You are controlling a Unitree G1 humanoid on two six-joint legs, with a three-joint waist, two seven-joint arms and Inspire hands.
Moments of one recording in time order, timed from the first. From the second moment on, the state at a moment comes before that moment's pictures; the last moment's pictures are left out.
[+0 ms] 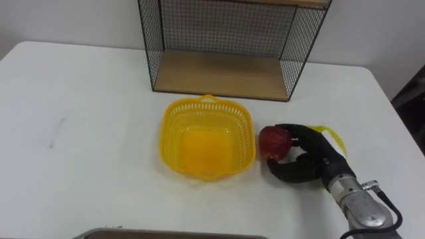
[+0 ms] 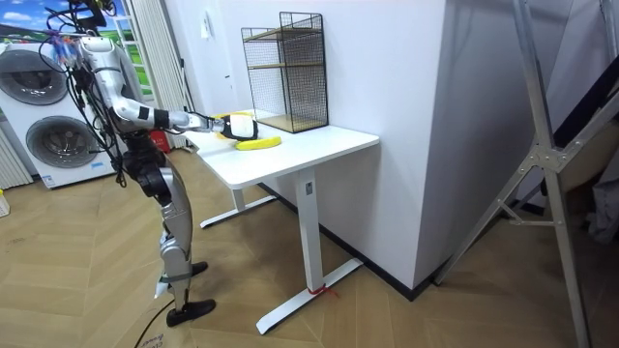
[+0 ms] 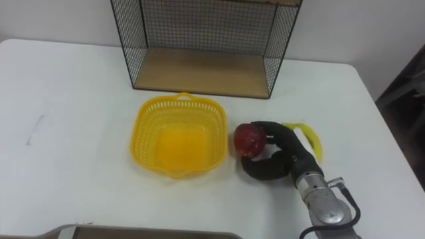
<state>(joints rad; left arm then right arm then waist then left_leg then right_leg) 0.24 0.26 0.04 1.07 0.36 0.04 -0.03 0.07 -0.36 0.06 0.28 0.04 -0.06 0.09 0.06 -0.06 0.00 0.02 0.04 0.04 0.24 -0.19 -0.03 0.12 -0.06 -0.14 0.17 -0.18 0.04</state>
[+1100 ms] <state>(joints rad) 0.22 0.23 0.03 1.10 0.36 0.02 -0.05 0.04 -0.35 0.05 -0.16 0.02 -0.06 0.12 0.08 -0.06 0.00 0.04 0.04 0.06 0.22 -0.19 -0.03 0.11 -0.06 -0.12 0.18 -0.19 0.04</state>
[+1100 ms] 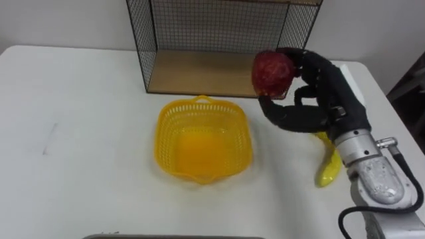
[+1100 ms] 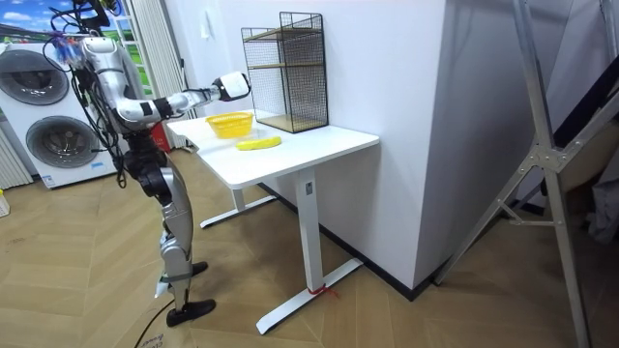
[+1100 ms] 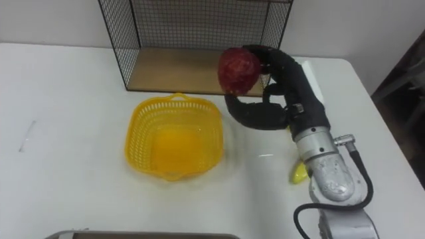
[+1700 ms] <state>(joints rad) 0.20 0.23 -0.02 1.10 0.36 0.02 -0.06 0.03 -0.35 0.14 -0.18 -0.14 -0.02 0.29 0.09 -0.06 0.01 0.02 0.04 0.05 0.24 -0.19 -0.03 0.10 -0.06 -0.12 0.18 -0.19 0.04</state>
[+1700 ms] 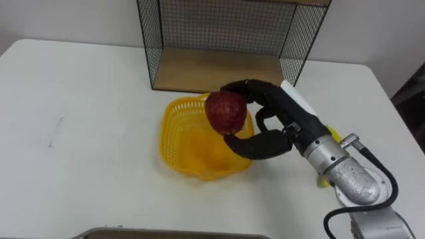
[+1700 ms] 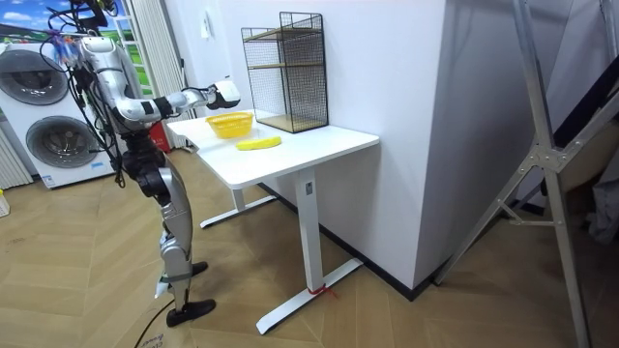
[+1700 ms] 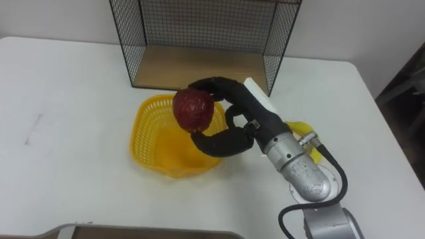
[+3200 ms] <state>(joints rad) 0.24 0.25 0.02 1.12 0.35 0.00 -0.02 0.02 -0.35 -0.05 -0.27 -0.07 -0.10 0.08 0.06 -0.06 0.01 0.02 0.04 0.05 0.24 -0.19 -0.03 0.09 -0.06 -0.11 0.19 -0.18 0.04</state>
